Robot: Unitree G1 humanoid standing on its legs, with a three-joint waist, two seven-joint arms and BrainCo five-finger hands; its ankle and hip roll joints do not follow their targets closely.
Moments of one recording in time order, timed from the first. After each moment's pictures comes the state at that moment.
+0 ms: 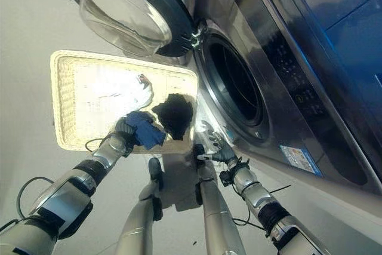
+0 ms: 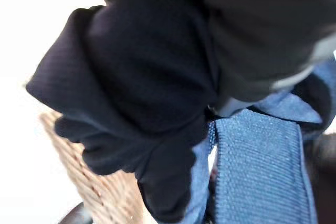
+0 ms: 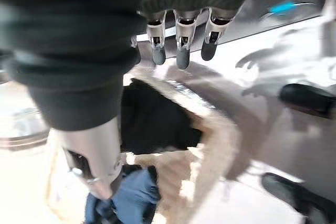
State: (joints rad) left arm -0.85 0.48 -0.53 1.04 -0.18 0.09 0.32; right arm -0.52 -0.37 0.54 0.58 0.35 -0.26 -0.08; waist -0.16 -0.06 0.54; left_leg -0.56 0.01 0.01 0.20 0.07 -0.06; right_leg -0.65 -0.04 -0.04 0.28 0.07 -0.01
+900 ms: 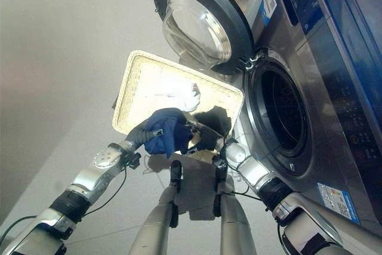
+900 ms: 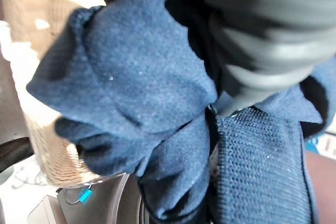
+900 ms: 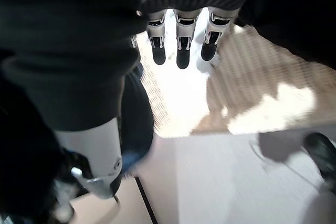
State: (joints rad) left arm -0.58 0.57 -0.46 0.37 -0.54 -0.03 -0.18; right arm -0.68 -0.47 0.64 0.39 0.17 -0.02 0.26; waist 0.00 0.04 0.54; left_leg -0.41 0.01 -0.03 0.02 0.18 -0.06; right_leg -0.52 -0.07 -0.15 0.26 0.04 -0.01
